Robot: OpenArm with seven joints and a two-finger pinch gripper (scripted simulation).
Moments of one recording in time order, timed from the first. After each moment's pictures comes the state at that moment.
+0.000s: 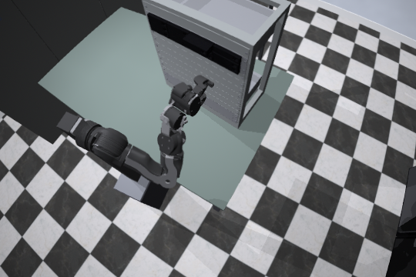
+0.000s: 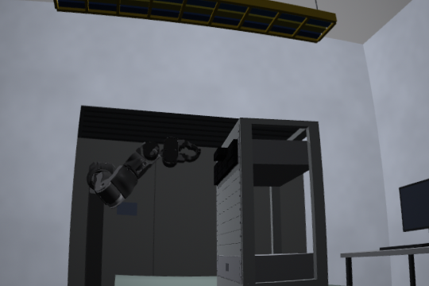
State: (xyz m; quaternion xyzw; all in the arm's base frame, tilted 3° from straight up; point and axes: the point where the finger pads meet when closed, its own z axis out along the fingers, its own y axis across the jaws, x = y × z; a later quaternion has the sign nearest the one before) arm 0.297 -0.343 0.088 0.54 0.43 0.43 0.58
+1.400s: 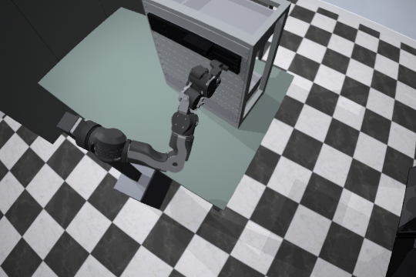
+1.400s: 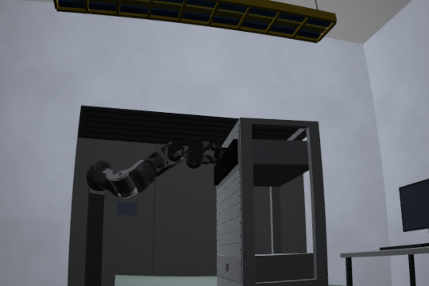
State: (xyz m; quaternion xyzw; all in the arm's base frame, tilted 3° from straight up) arm 0.380 -0.365 0.089 0.55 0.43 0.43 0.57
